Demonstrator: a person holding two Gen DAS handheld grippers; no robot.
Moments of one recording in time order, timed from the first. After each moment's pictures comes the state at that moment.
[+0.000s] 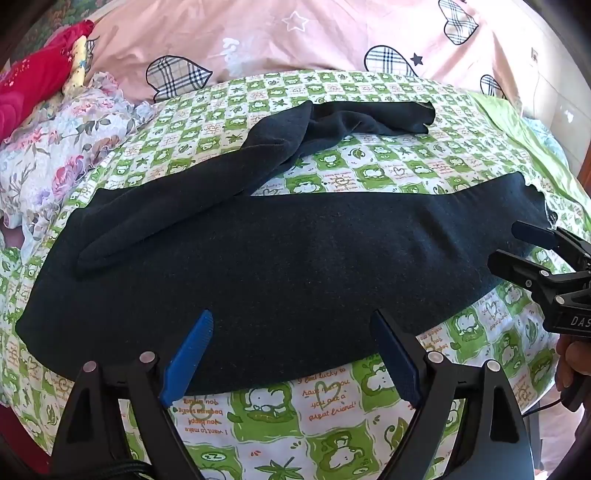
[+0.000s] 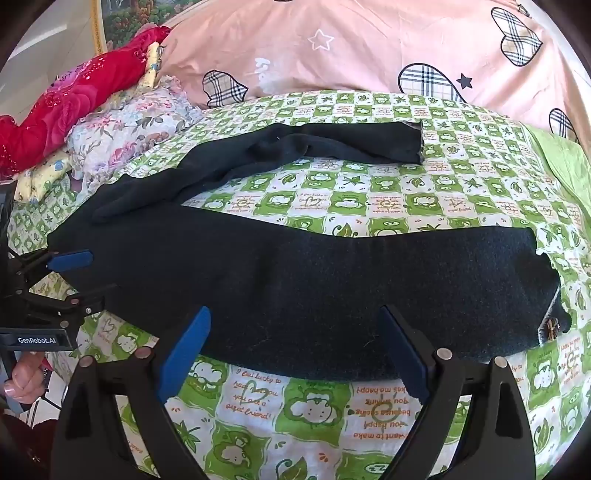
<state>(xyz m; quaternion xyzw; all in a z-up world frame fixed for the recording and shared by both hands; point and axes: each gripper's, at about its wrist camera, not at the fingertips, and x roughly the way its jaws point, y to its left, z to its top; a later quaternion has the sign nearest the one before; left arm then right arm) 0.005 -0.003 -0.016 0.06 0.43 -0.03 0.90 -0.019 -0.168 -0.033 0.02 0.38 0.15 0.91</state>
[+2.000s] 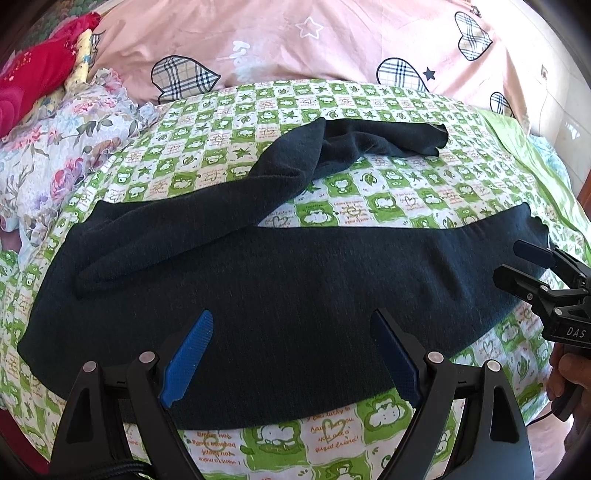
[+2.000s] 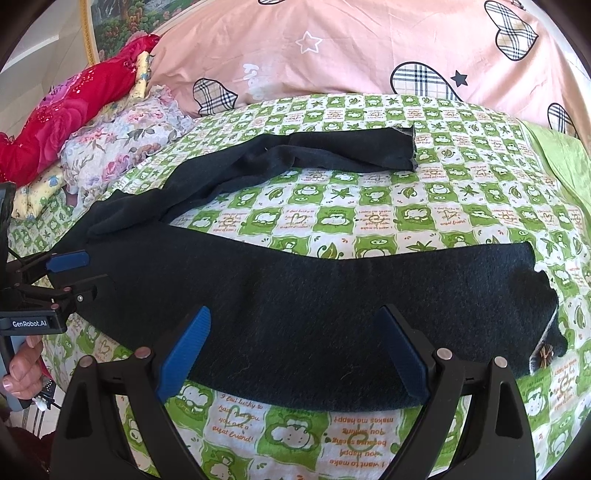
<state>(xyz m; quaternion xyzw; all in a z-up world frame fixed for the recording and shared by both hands) 0.035 0.006 0.002 0.03 0.43 -0.03 0.90 0.001 -0.180 -0.026 0.03 0.36 0.14 0.92</state>
